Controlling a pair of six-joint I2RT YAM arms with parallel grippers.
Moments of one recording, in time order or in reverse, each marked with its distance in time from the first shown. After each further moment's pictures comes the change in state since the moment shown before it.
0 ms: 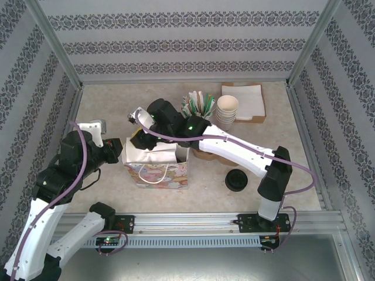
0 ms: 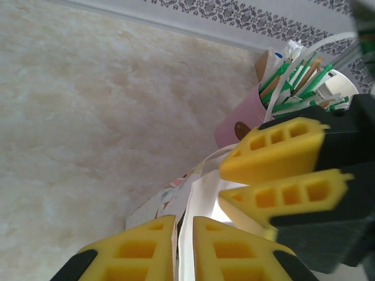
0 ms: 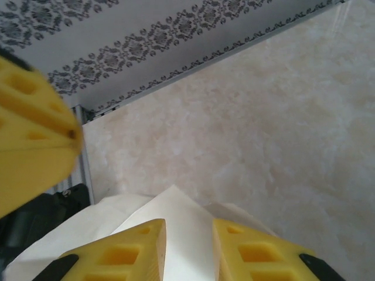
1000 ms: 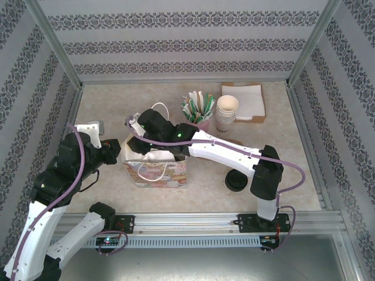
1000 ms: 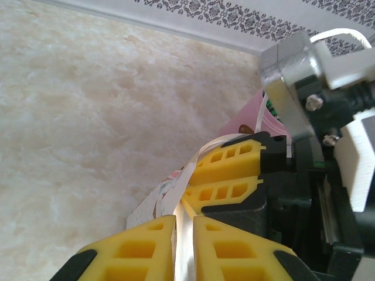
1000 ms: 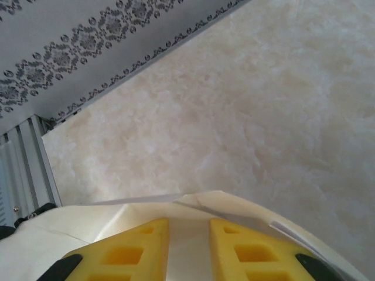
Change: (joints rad) left arm 0.000 -0.012 0.000 -0.006 -0.013 0.000; right arm 0.052 0.055 -0.032 0.036 0.155 0.109
